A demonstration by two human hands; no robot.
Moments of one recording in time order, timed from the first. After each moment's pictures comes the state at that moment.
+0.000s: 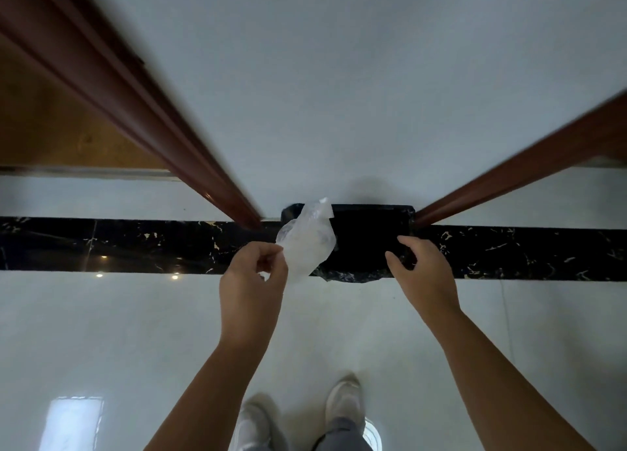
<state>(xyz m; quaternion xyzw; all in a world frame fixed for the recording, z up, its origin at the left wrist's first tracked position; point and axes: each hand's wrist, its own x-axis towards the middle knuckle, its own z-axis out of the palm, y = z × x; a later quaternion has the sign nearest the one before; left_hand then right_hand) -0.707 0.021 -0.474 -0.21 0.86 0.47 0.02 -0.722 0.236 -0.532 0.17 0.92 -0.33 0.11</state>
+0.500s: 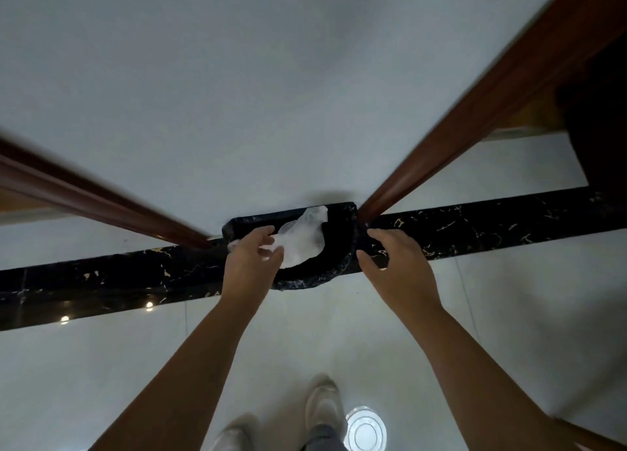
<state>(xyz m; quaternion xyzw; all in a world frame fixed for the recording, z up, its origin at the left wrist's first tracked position) -0.760 0.091 -0.533 -0.11 0.87 0.44 0.18 -0.715 0.286 -0.511 0.14 0.94 -0.29 0.06</state>
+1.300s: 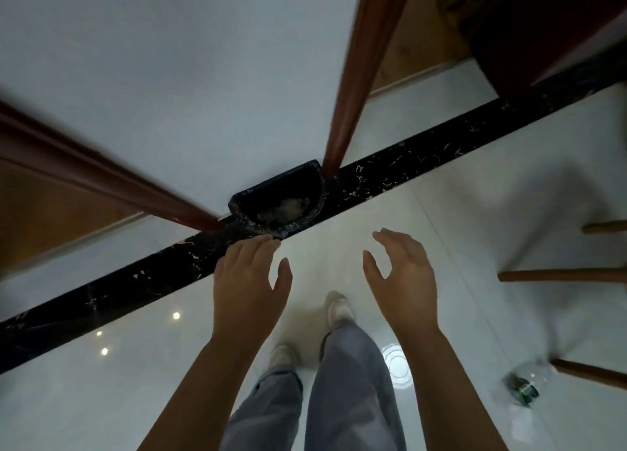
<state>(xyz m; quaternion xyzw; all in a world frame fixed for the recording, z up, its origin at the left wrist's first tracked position) -0.624 0.039 -0.318 0.23 0.94 0.23 0.07 -0.538 0.215 -0.333 0.28 0.92 -0.24 -0.10</state>
